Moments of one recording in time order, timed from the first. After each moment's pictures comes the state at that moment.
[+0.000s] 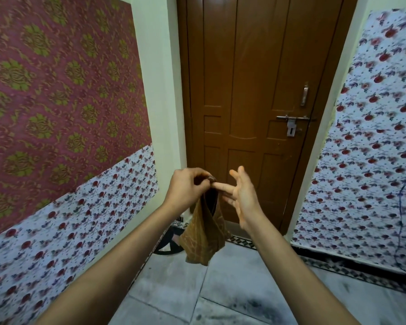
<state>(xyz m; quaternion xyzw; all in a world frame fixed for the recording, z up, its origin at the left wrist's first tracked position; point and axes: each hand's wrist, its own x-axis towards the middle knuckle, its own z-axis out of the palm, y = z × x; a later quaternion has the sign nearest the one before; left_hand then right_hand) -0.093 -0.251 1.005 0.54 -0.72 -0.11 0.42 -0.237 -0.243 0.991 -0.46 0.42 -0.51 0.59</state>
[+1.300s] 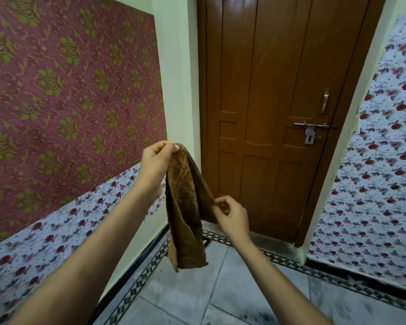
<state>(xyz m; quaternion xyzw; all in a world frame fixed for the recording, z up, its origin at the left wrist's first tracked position) -0.040 -0.225 1.068 0.52 -0.45 -0.32 0.65 -0.198 -0.252 0.933 -0.66 0.50 -0.46 0.32</state>
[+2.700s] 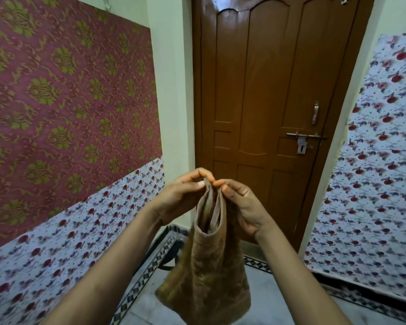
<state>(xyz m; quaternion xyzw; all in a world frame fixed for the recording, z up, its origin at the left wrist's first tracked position) -0.060 -0.230 1.039 0.24 -0.59 -0.62 0.47 -0.233 -0.240 1.022 -0.52 0.14 -0.46 0.70</state>
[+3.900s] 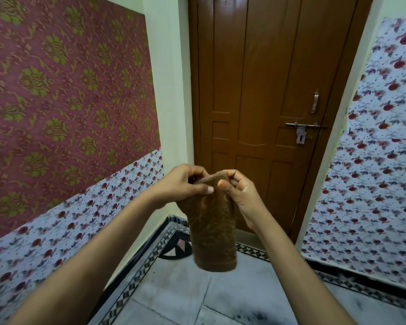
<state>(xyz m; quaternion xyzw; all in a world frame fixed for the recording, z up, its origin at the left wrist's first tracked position) -0.074 -0.228 1.054 0.50 -0.75 -0.30 0.30 -0.250 -0.251 1.003 -0.59 0.30 -0.49 0.56</state>
